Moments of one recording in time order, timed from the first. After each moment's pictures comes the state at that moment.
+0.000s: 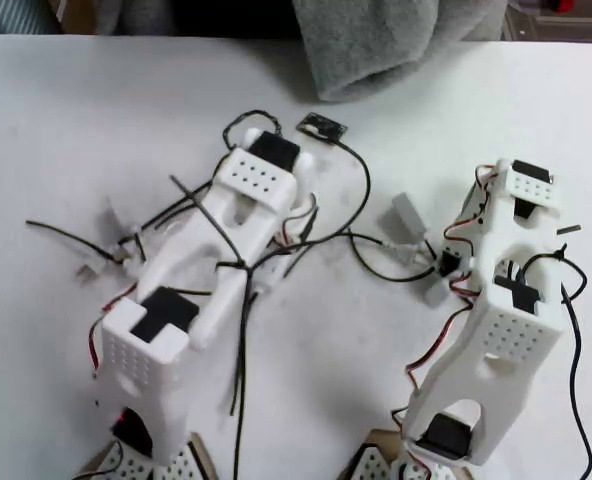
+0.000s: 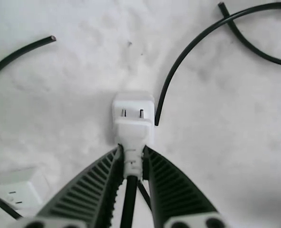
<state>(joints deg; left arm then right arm) 23.7 25.4 -17.5 92.8 2.8 18.7 36.1 -8.4 86.8 -13.3</state>
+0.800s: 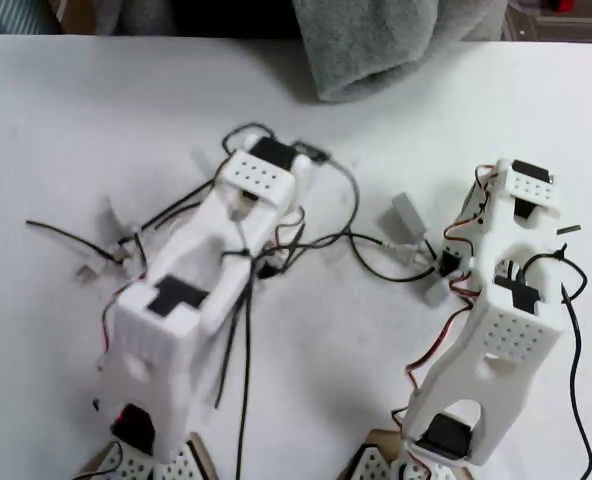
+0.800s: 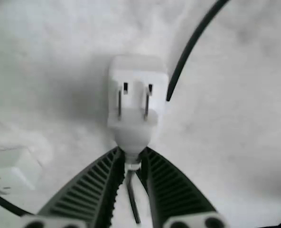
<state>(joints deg) 21.0 33.3 -17.7 98.6 1.5 18.7 36.1 -8.4 86.8 -13.3</state>
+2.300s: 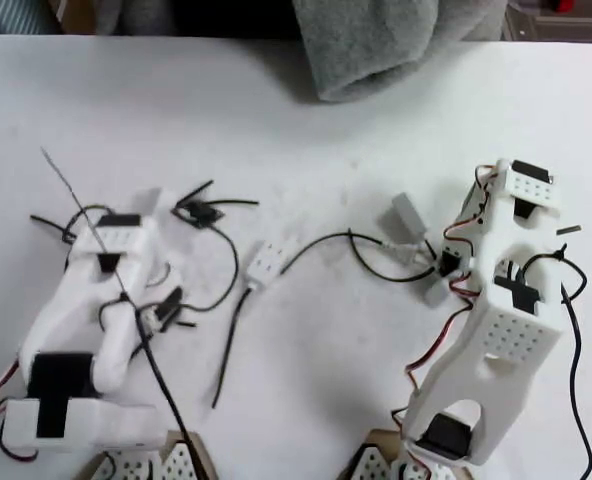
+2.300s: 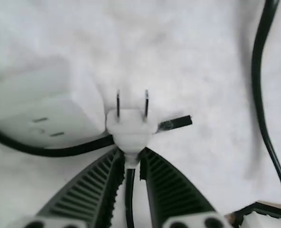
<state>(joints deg) -7.1 -2.9 43.8 70.1 -35.6 18.7 36.1 -8.2 86.4 -13.3</state>
